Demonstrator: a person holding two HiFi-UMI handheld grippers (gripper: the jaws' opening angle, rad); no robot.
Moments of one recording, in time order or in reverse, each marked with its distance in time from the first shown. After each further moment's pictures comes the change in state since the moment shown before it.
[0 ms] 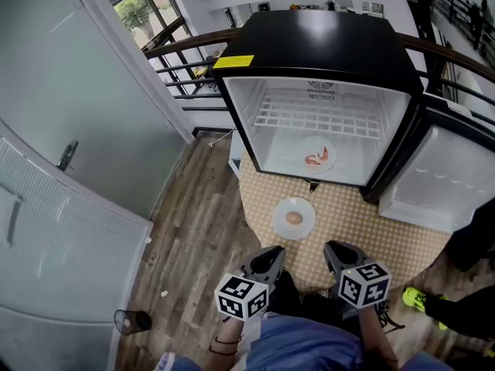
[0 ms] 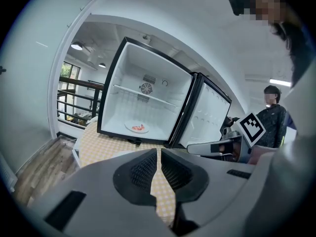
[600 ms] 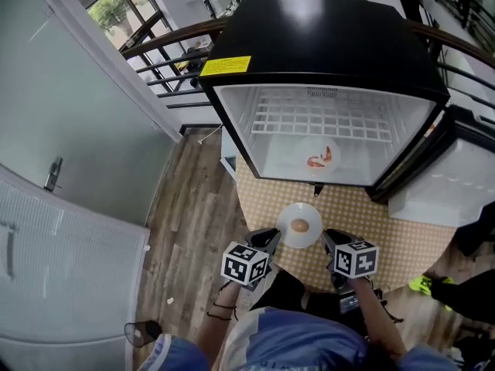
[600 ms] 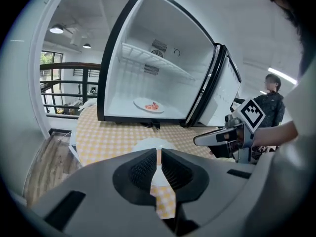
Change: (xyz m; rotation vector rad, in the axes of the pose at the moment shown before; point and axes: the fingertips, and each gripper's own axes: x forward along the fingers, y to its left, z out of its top) left arm 0.089 0.120 -0.036 0.074 0.276 -0.088; right arm 0.115 -0.061 -0.033 0.140 0.149 -0.104
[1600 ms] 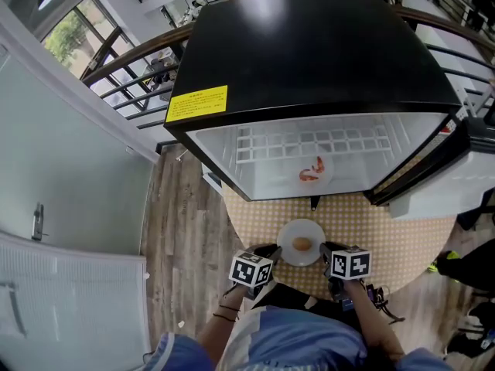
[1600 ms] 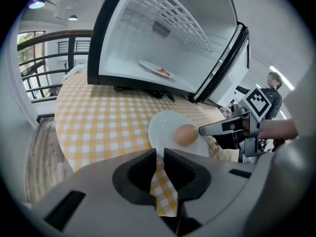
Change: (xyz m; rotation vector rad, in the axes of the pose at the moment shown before) left arm 0.064 0.056 -0.053 -0.002 0.299 -0.126; right arm 0.054 -0.036 -0.032 0.249 0.081 -0.179
